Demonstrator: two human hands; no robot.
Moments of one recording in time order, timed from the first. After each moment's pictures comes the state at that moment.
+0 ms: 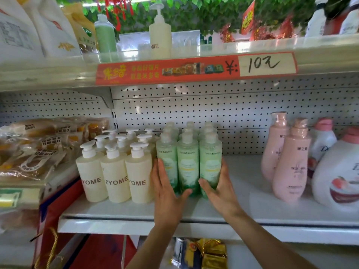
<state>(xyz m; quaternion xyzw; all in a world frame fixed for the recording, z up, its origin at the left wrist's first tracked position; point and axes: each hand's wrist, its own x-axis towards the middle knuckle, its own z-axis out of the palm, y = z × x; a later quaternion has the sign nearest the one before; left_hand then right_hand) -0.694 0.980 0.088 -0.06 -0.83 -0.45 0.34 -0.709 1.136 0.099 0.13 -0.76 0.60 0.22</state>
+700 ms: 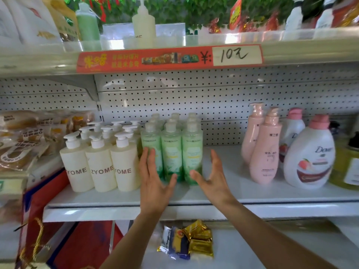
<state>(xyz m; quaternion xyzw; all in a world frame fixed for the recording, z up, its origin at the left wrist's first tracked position) -0.690 0.985 0.084 -0.10 -0.82 -0.39 0.41 -0.680 1.160 0.100 0.07 -0.81 0.55 0.21</state>
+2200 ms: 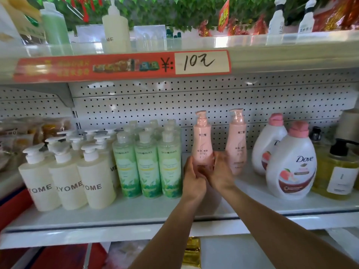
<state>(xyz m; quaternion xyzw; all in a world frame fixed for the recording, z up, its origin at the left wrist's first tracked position) -0.722 1.145 0.118 -0.07 -0.76 -0.64 0.08 -0.750 1.242 0.115 -0.03 -0.86 0.45 0.24</state>
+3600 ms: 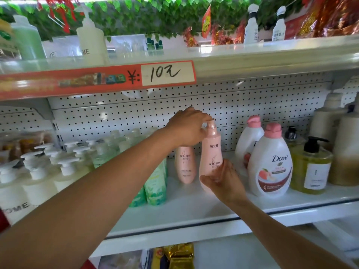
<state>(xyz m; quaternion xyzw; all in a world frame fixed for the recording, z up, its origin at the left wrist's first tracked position) -0.725 1.157 0.298 -0.34 -0.92 -0.08 0.17 -0.704 1.293 0.115 -0.08 -0.89 0.37 0.26</state>
